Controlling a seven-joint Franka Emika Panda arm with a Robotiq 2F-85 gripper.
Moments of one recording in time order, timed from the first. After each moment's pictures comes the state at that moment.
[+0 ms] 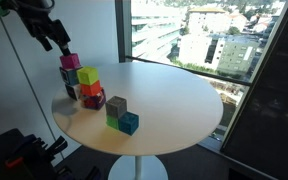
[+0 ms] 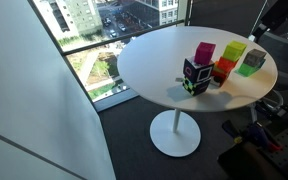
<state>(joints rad) 0.11 -0.83 0.03 -2.82 0.09 2.26 -0.02</state>
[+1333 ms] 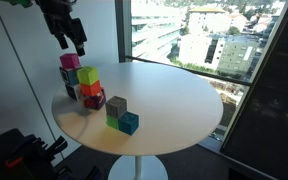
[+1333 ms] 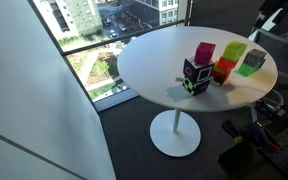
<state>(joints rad) 0.00 -0.66 -0.01 -2.66 0.09 2.16 -0.02</state>
